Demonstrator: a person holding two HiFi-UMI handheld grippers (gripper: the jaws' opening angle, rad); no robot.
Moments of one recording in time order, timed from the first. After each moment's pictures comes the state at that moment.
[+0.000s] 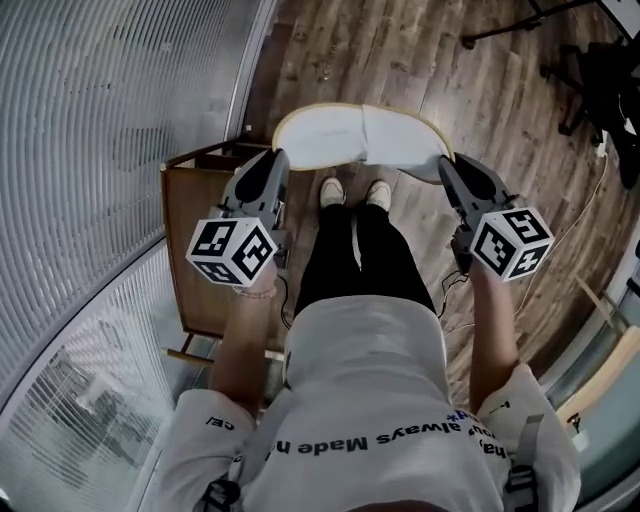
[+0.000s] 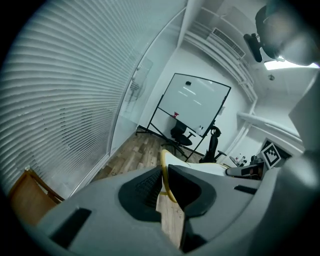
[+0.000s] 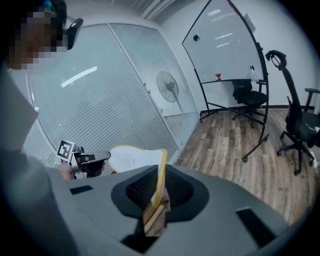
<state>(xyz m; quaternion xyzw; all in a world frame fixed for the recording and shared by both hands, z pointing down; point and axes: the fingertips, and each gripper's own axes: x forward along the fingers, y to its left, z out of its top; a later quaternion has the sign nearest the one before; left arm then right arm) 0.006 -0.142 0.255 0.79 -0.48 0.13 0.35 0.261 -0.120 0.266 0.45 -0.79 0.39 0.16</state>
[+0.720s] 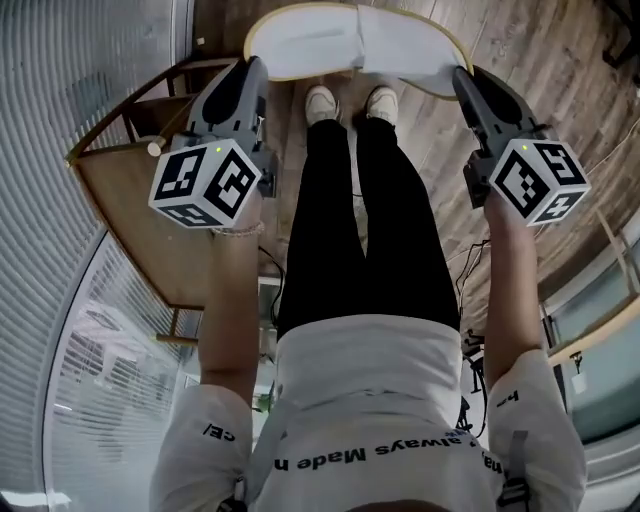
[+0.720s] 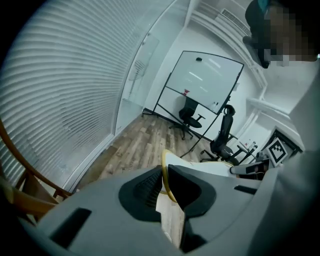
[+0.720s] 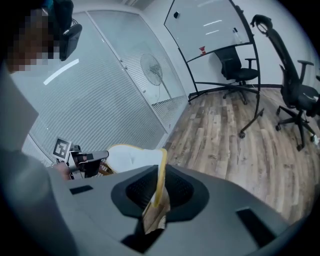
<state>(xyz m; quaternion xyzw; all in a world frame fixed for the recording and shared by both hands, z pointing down) 0.010 -0.164 0.412 0.76 -0.48 0.21 0.38 0.261 -0.129 0.427 0.45 -0.74 0.46 0.18</state>
